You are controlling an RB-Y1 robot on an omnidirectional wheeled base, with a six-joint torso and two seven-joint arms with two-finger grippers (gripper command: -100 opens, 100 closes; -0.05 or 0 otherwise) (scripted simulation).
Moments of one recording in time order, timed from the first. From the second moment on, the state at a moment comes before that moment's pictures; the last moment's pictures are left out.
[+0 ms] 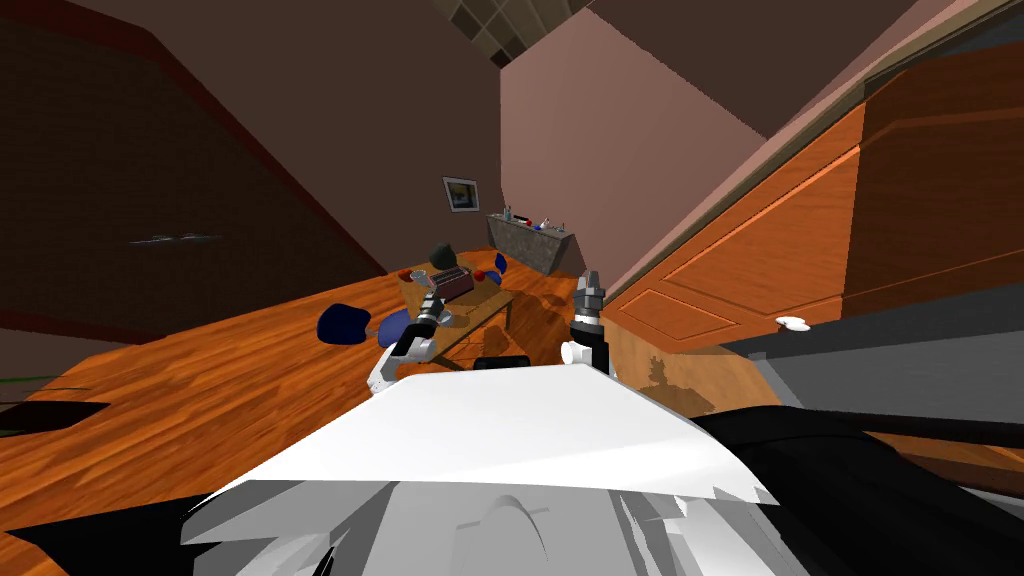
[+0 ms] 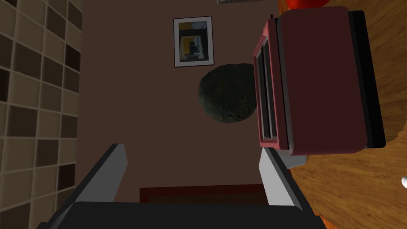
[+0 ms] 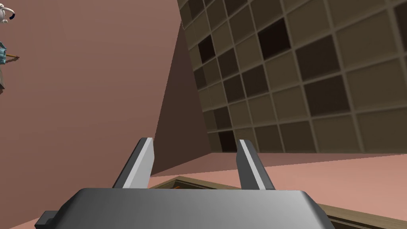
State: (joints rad) left arm 0.30 0.23 0.05 -1.84 0.14 -0.02 0.01; right arm 0.52 0.00 -0.01 -2.26 -0.07 -0.43 0.16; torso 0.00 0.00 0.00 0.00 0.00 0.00
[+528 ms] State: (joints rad) left arm 0.23 0.29 0.06 -1.68 0.22 0.11 0.04; right arm 0.52 0.00 -0.01 -2.26 -0.07 -0.43 0.16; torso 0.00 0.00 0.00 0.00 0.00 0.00
